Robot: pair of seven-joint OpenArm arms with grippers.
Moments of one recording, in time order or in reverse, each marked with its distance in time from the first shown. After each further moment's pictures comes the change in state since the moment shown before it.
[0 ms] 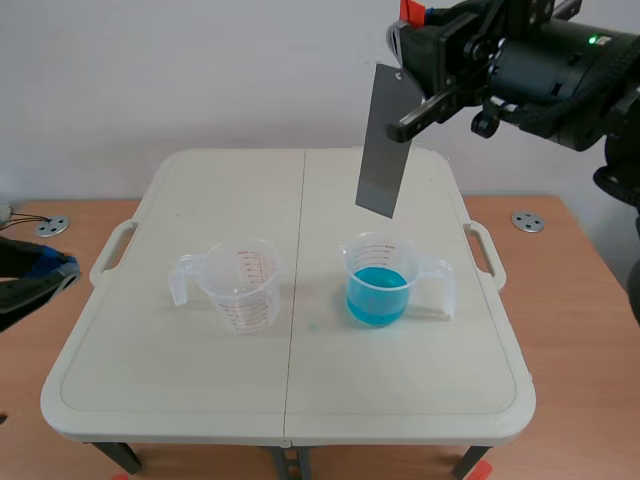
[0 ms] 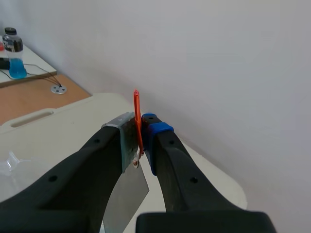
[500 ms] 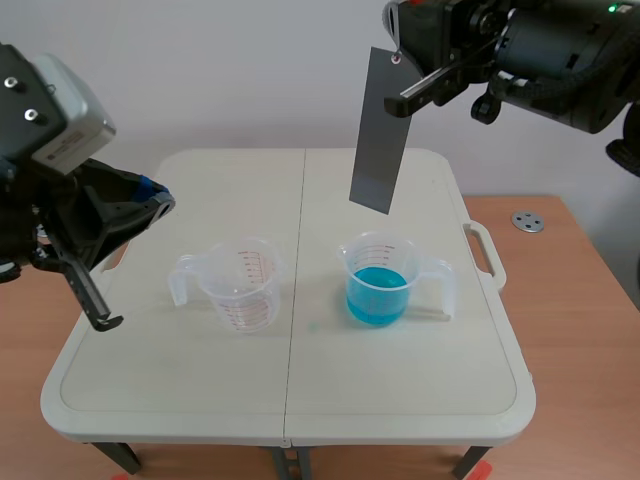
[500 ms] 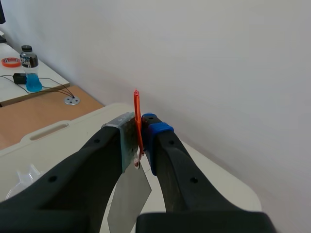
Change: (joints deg) left arm -25.9 1.8 19.6 -8.1 -1.7 -0.2 0.0; right arm 0.0 0.0 0.0 2.9 8.4 0.0 -8.3
